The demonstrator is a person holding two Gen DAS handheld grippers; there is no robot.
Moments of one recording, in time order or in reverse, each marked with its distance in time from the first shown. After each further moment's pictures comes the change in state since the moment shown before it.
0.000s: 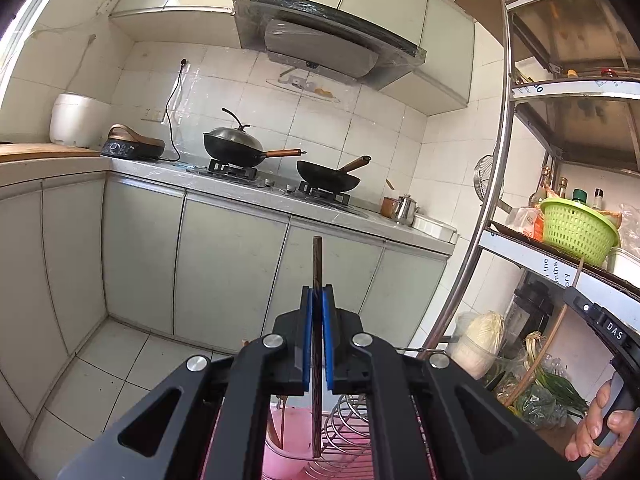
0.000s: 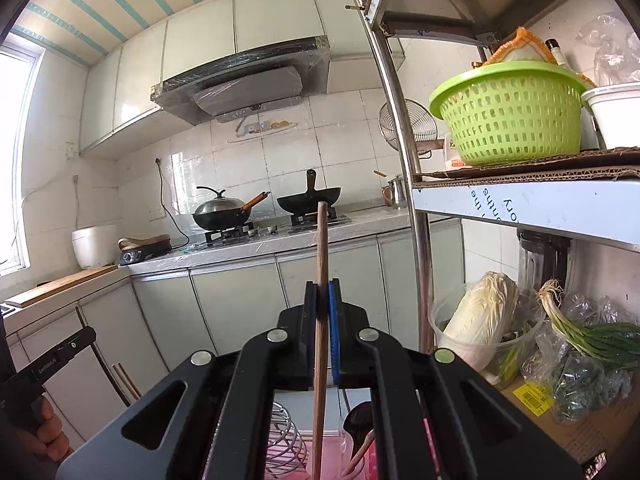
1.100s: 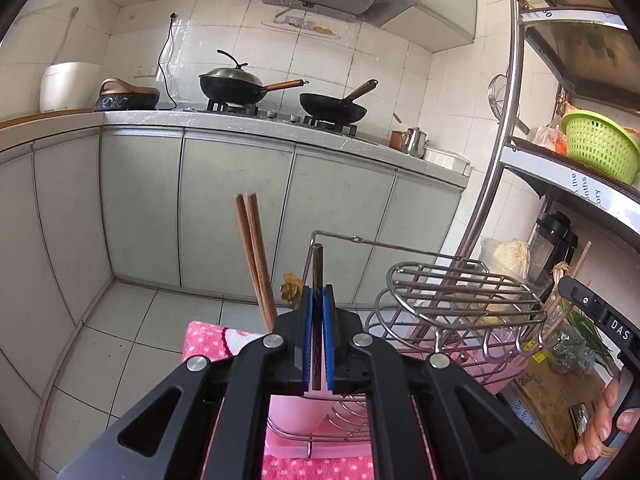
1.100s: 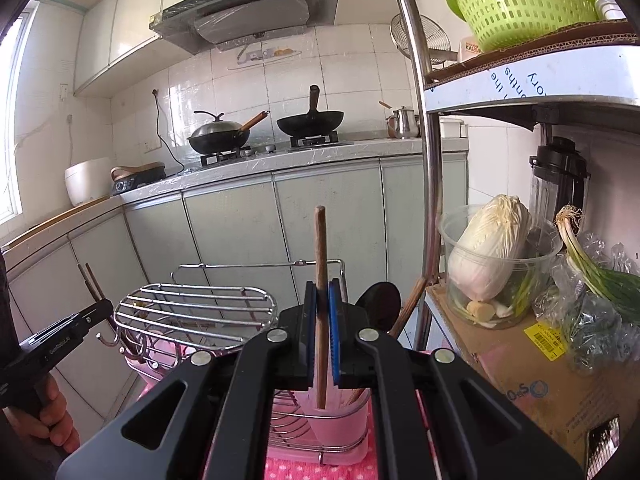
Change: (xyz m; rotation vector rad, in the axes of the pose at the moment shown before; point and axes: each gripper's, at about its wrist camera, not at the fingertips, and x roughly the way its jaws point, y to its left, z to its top) left arm 0.044 0.015 -0.083 0.049 0.215 0.029; right arm 0.032 0.005 -0.085 -0.044 0.253 -0.005
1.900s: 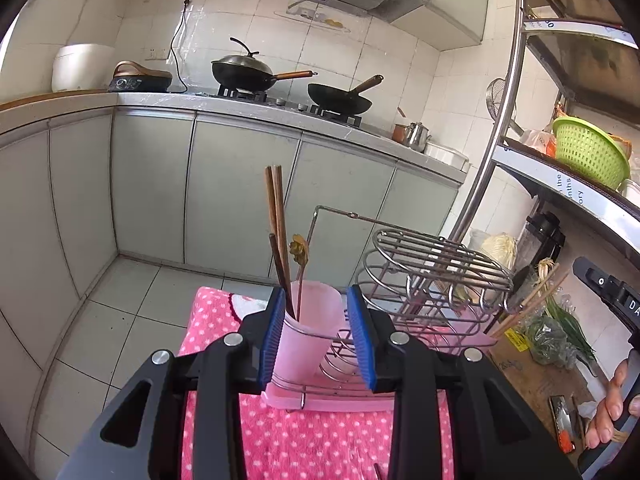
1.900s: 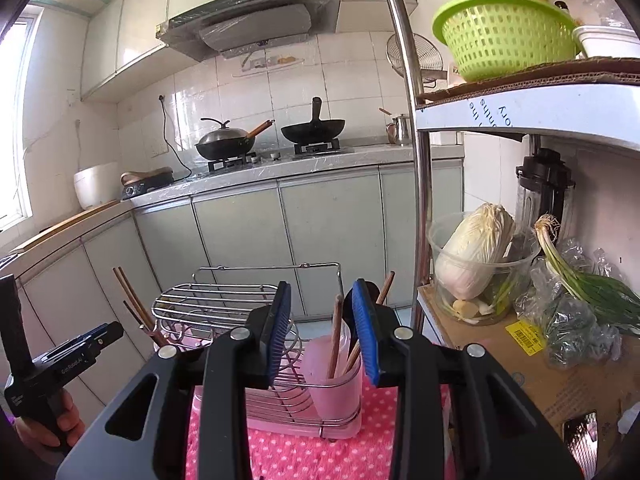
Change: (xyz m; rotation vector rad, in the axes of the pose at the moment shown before) left arm -0.055 0.000 -0.017 -0.053 0.046 -0.010; right arm -0.065 -0.003 0.009 0.002 -0.018 0.019
